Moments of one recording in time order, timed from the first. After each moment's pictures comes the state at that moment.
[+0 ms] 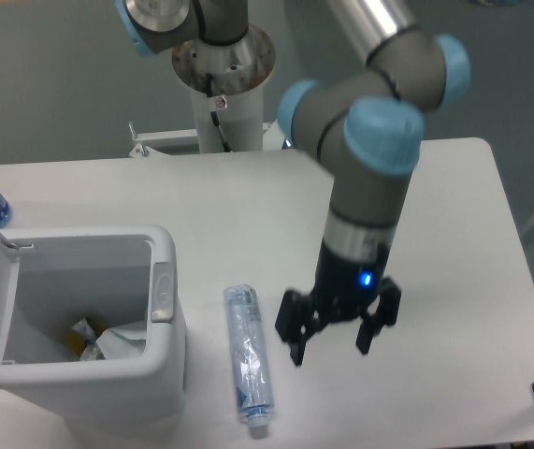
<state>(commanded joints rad) 2.41 -2.16 -1.34 -0.89 1.28 0.13</state>
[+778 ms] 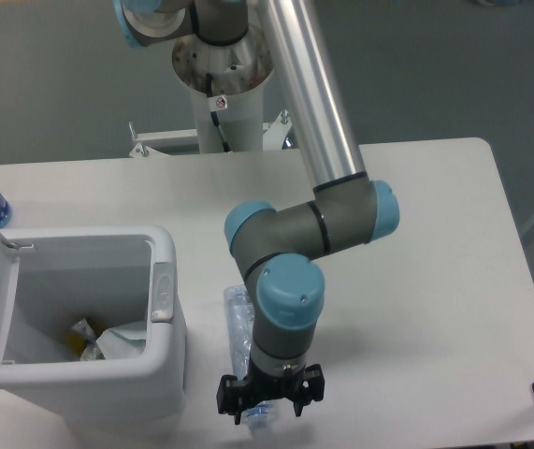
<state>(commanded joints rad) 2.30 -2.33 -1.30 -0.84 1.43 0.15</state>
